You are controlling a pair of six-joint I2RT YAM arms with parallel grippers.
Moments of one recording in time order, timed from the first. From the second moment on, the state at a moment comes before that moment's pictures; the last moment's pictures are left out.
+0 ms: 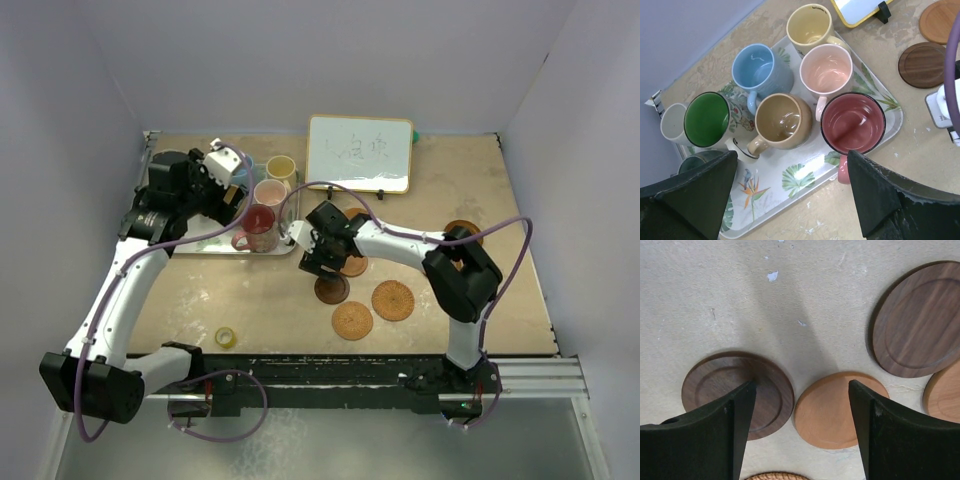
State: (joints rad) left arm -0.18 1.15 1.19 -0.54 0.19 0.45; right arm 0.80 1.88 1.28 -0.53 -0.06 -0.45
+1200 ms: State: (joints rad) left arm -0.17 1.09 1.11 -0.49 0.18 0.44; right arm 0.73 1.99 1.41 -0.52 0.13 -0.51
